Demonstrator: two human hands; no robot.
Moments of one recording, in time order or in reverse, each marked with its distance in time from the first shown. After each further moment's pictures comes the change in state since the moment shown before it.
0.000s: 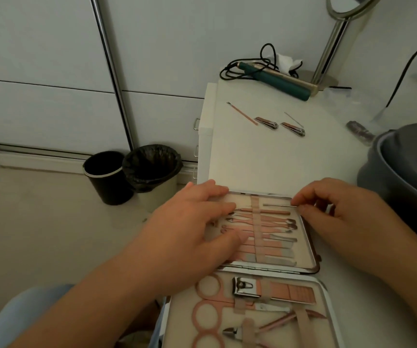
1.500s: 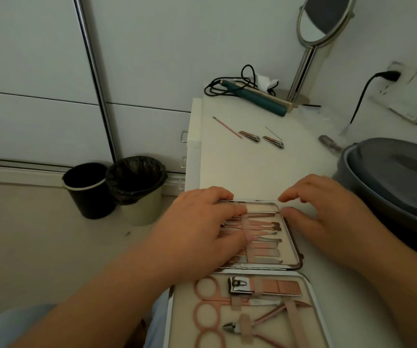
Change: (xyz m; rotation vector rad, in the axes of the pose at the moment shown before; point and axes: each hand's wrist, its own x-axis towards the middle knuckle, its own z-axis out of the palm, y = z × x) left_hand 0.019 0.003 0.005 0.165 -0.081 0.122; right_hand -0.001 -0.002 -0.008 -0.299 0.057 -0.128
